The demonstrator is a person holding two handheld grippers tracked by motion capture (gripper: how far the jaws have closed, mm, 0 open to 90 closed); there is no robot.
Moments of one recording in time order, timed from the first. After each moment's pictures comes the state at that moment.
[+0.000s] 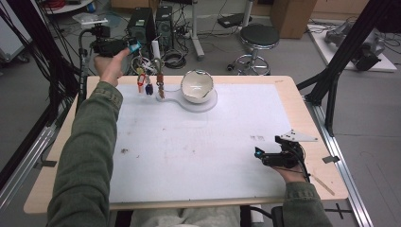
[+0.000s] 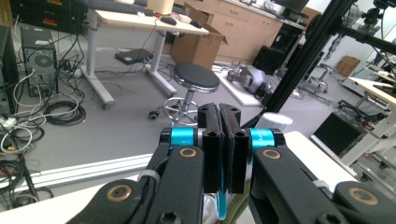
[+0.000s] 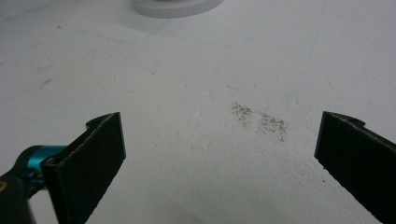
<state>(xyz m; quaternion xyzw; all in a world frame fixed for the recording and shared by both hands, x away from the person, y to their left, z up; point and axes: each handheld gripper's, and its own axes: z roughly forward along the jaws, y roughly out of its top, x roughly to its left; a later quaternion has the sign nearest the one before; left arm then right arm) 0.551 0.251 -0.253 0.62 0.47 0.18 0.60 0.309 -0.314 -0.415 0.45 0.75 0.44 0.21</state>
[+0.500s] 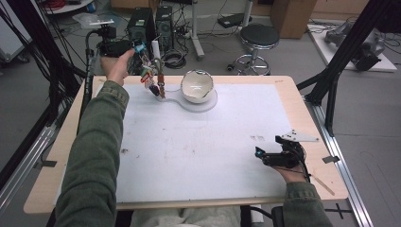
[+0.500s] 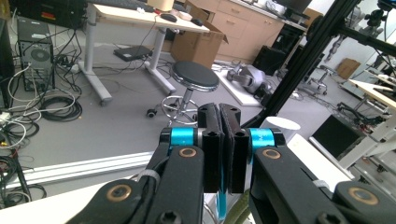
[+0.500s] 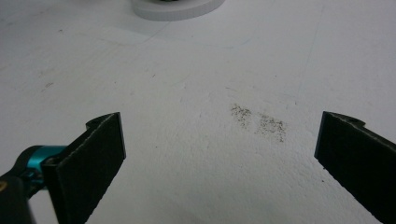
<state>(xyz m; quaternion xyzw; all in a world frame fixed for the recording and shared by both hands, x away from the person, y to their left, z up) 0.558 0.241 -0.260 0.62 0.49 0.18 0.59 0.309 -0.316 -0.415 0.45 0.75 0.44 0.21</state>
